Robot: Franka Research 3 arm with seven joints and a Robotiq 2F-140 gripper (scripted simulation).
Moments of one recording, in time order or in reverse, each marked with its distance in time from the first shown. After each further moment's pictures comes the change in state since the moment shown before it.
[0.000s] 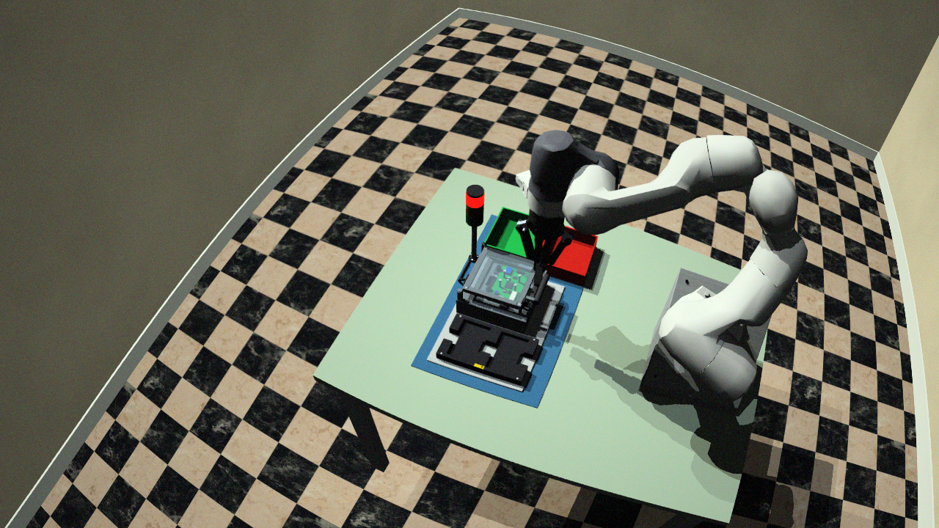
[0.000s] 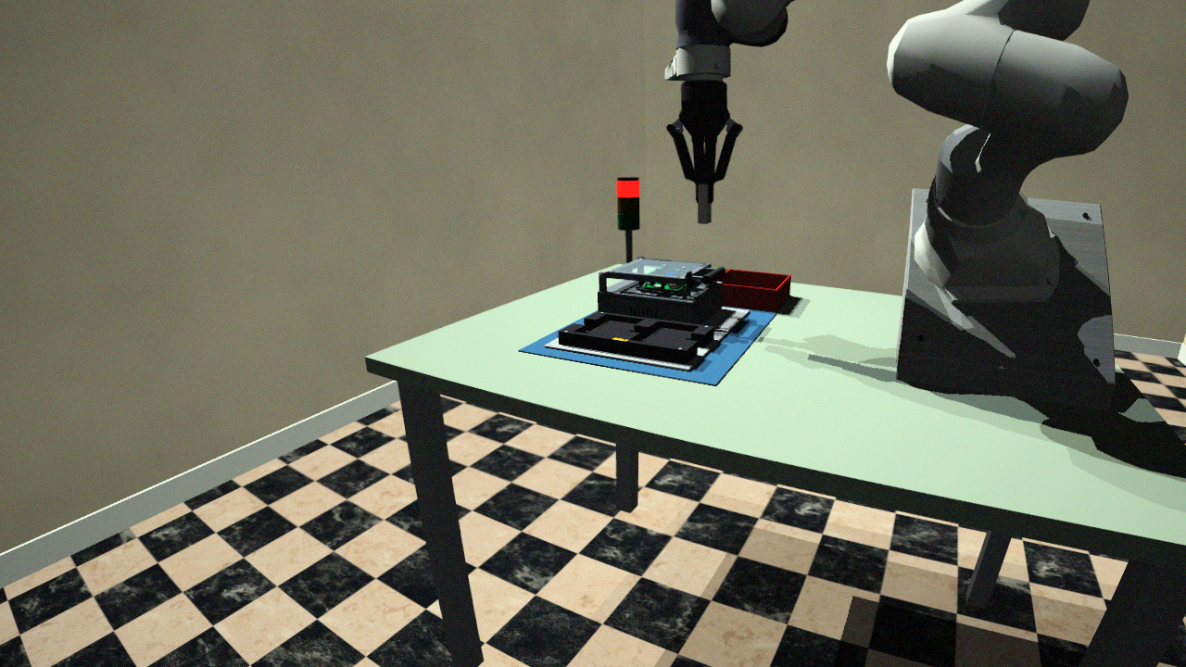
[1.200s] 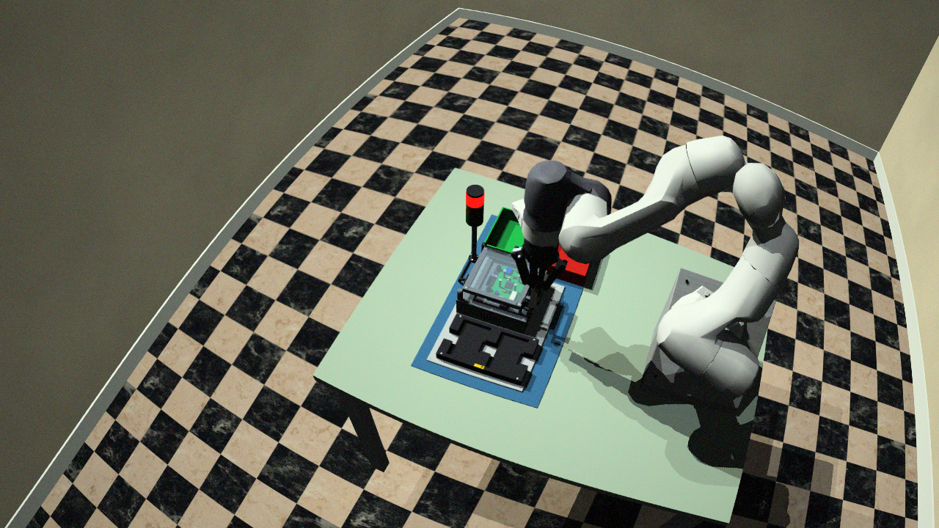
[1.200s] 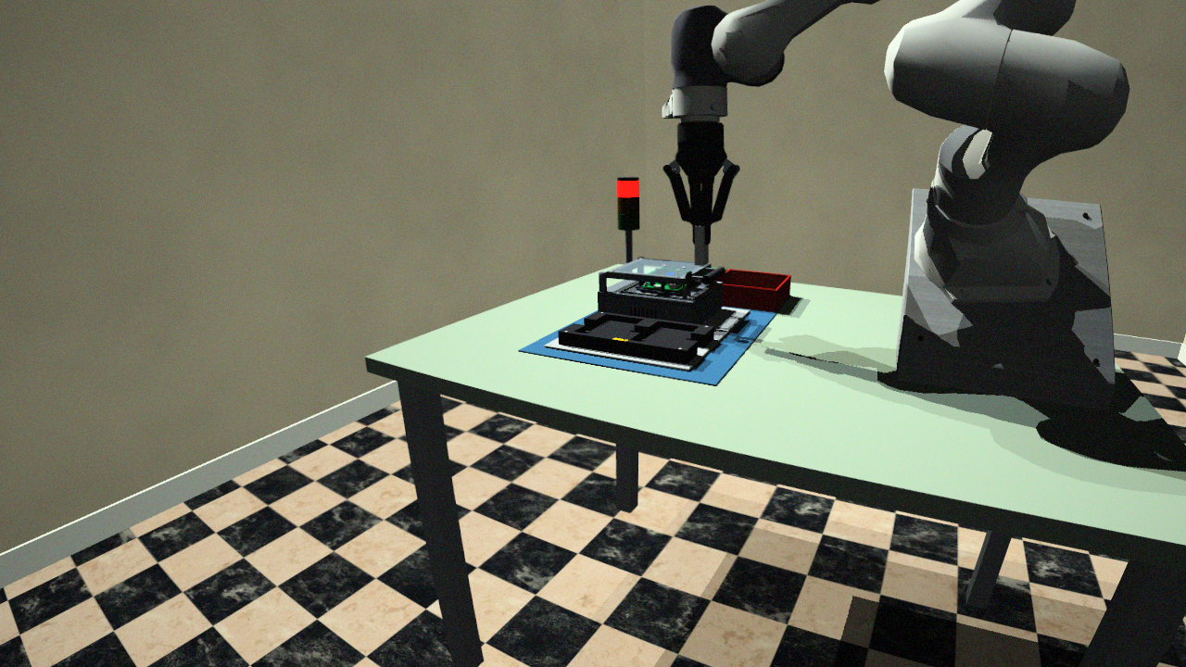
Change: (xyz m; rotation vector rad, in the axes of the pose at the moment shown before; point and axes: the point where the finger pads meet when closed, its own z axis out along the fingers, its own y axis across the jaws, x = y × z) arm -0.019 0.001 0.067 -0.011 -0.003 0.022
